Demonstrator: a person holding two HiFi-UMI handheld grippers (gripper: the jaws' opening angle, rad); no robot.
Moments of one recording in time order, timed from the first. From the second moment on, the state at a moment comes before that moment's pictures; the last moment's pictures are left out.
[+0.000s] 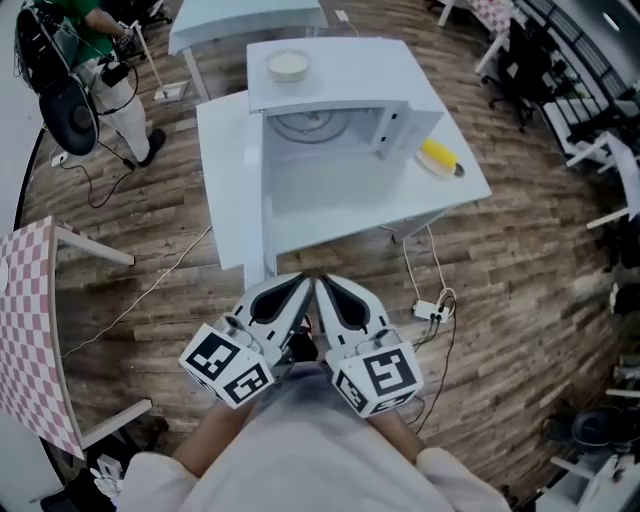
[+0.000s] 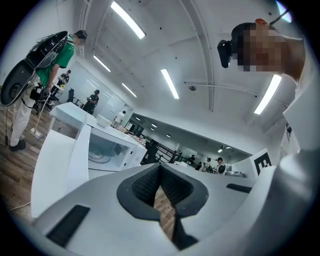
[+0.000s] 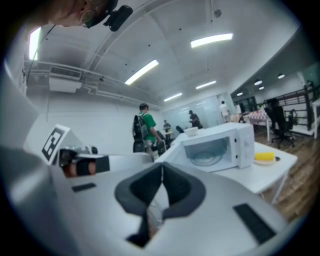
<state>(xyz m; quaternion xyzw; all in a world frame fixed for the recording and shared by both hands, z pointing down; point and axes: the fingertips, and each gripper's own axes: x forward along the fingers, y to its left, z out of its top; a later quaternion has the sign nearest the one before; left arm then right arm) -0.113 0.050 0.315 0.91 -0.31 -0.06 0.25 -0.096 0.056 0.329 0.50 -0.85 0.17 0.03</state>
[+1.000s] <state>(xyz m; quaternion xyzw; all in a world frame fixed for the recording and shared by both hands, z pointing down) -0.239 0.005 0.327 0.85 -0.47 -0.06 0.23 -0.123 0.012 0.333 0.44 -0.88 0.18 0.04</state>
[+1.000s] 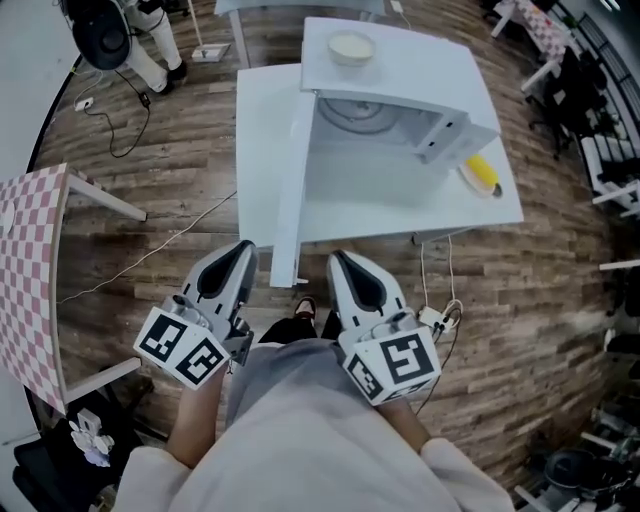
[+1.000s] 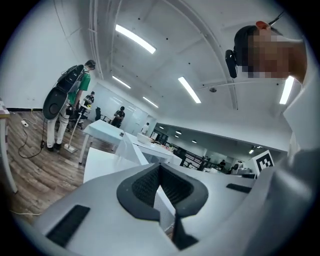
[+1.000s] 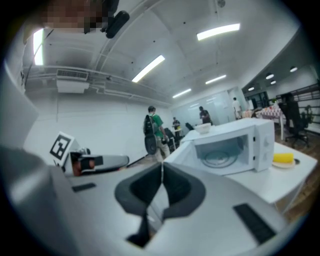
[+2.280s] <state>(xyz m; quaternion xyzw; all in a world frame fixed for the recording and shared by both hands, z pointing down) -0.213 0.001 0.386 0.85 -0.46 0.00 0.26 -0.132 -0.002 0.354 0.42 -0.88 0.21 0.05</state>
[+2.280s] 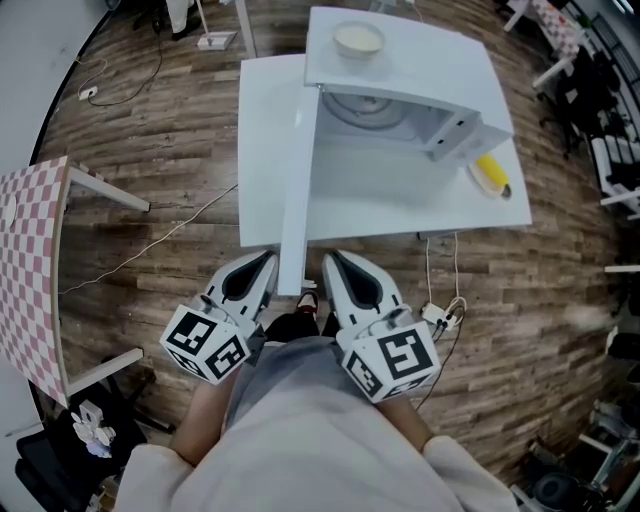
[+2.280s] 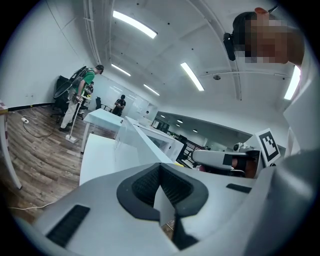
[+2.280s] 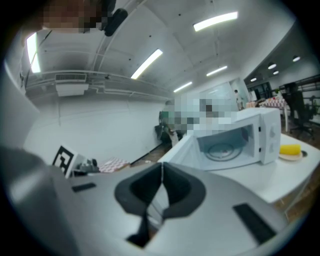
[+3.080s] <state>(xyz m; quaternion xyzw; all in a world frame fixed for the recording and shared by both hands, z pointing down) -0.161 -0.012 0.391 0.87 -0.40 0.02 0.27 -0.091 -0.010 0.356 0.45 -0.86 0.22 0.04</state>
